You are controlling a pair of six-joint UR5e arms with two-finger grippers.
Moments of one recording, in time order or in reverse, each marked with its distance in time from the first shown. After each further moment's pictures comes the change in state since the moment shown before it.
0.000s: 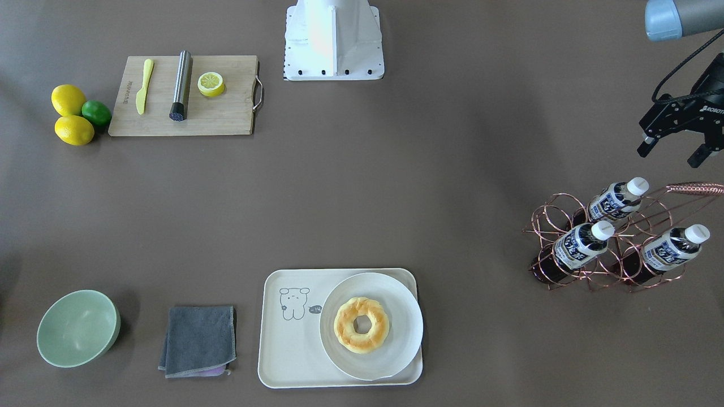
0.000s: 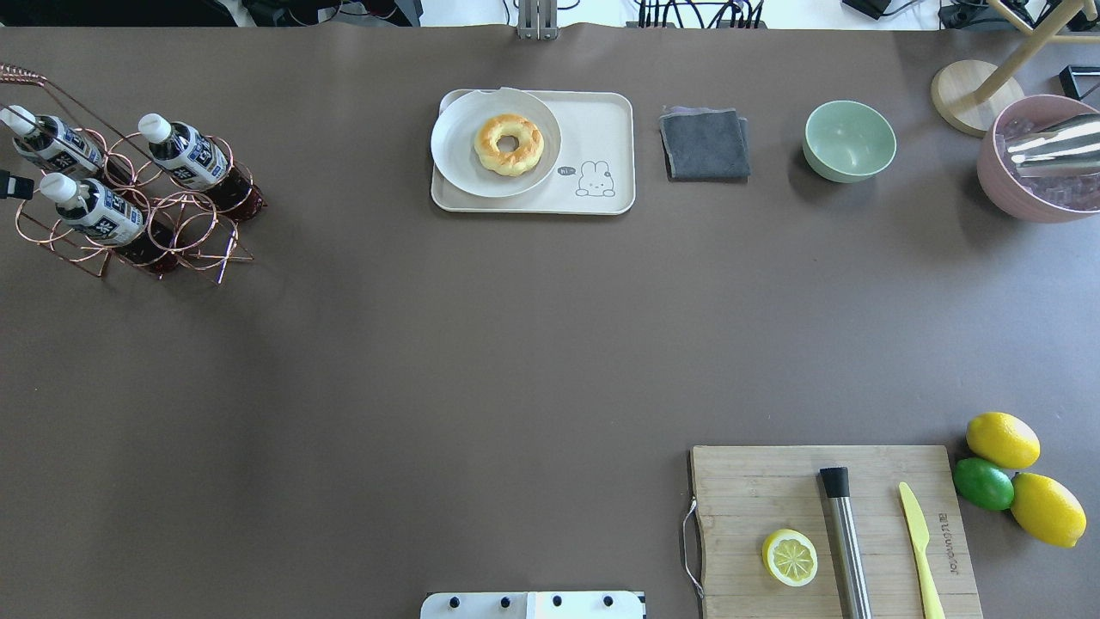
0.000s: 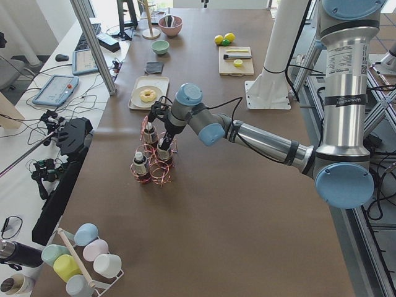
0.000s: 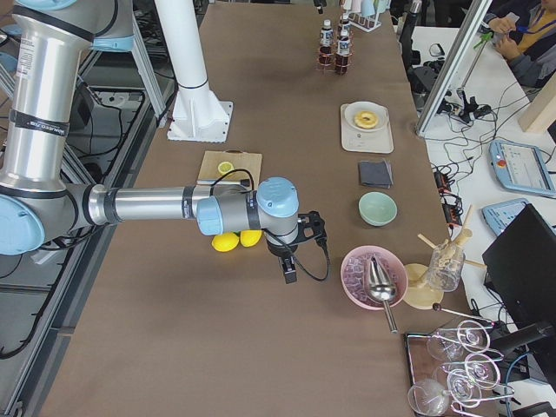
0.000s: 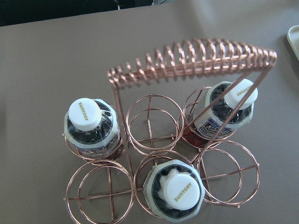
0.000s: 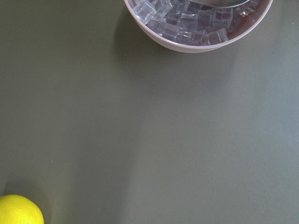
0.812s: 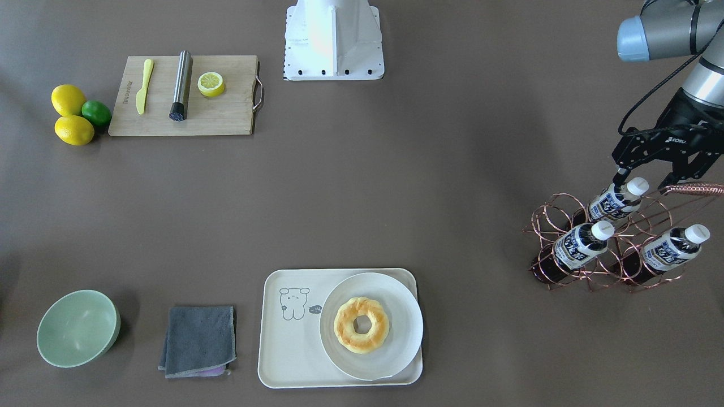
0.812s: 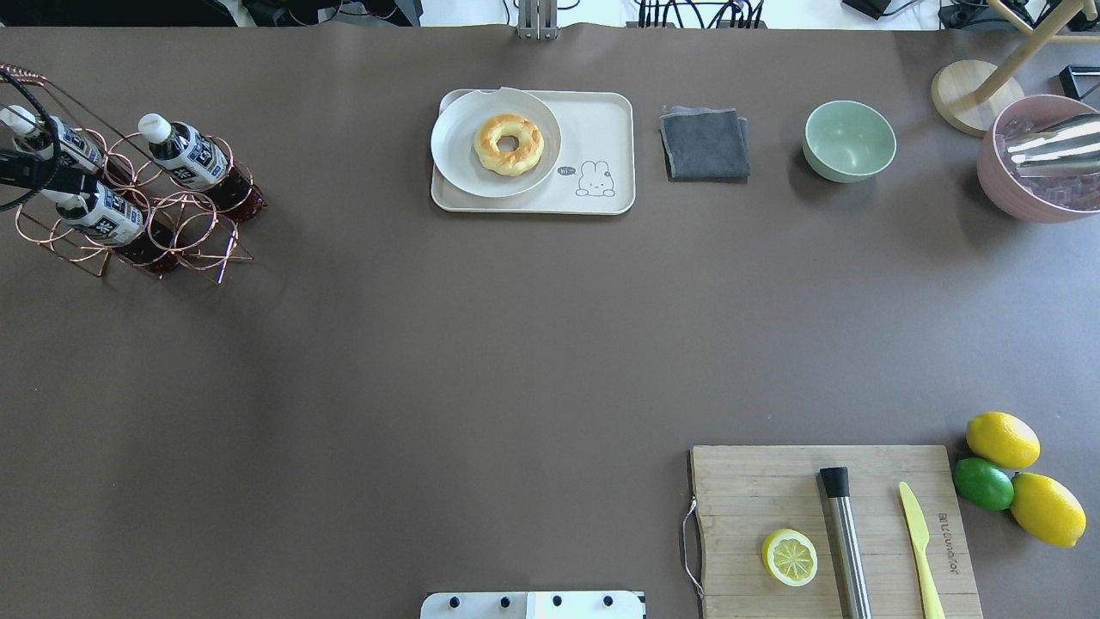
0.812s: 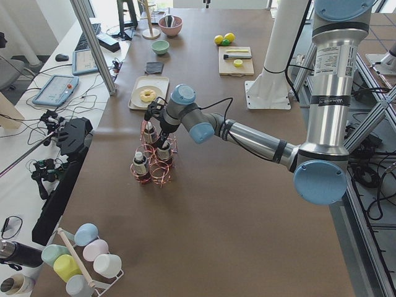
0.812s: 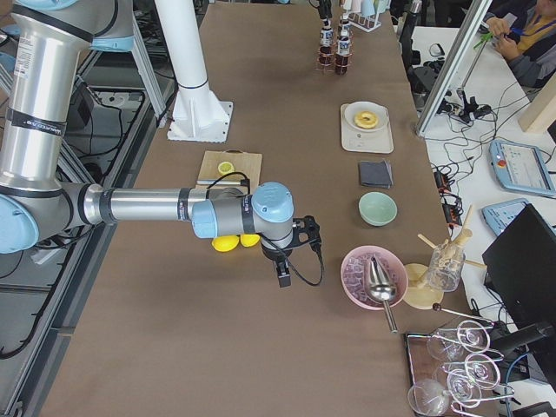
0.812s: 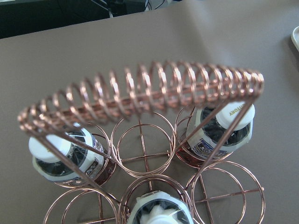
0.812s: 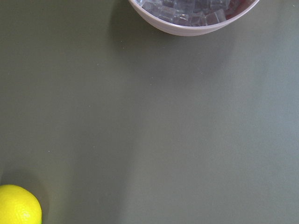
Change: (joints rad) left arm 0.095 -0.079 0.078 -0.027 0.114 -0.045; right arm 0.000 -0.026 -0.001 0.002 0.003 -0.001
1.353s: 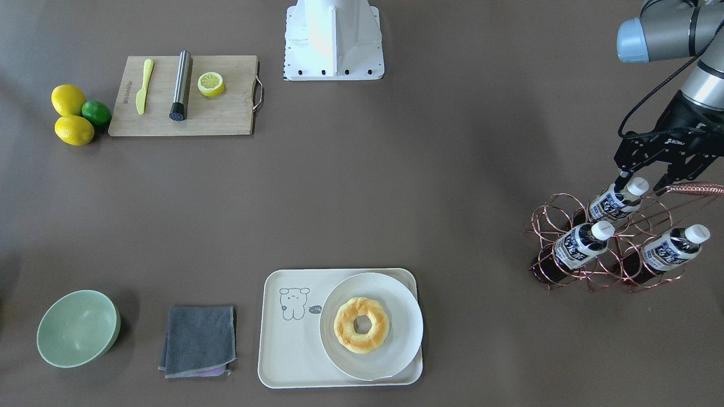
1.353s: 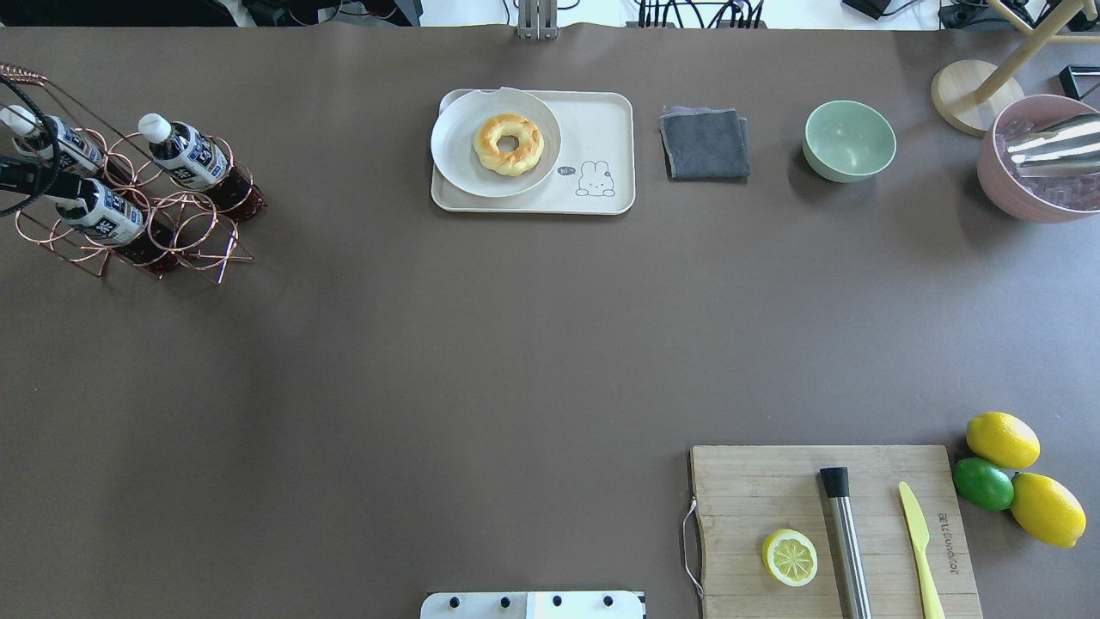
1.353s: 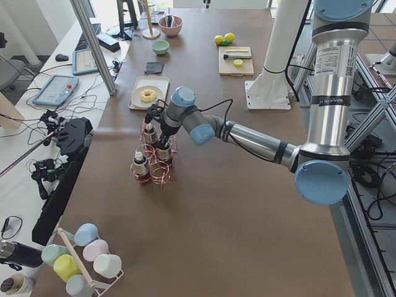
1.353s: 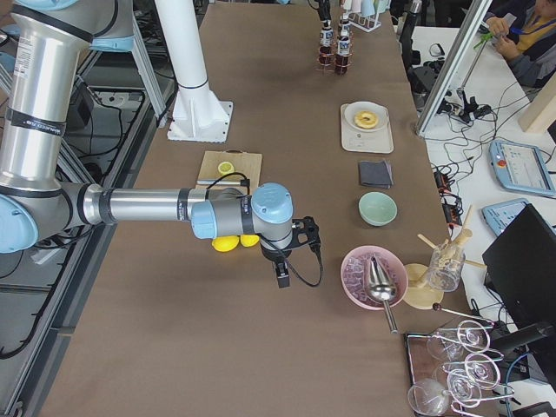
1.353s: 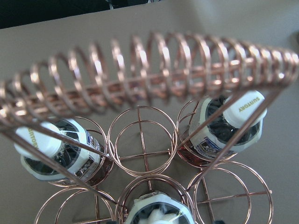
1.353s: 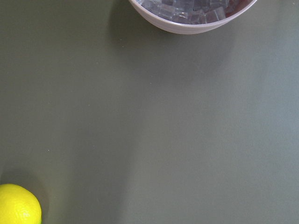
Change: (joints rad) left arm 0.004 0.008 0.009 -0.003 0.002 -0.006; right arm 0.000 -0.002 -0.001 -0.001 0.000 0.000
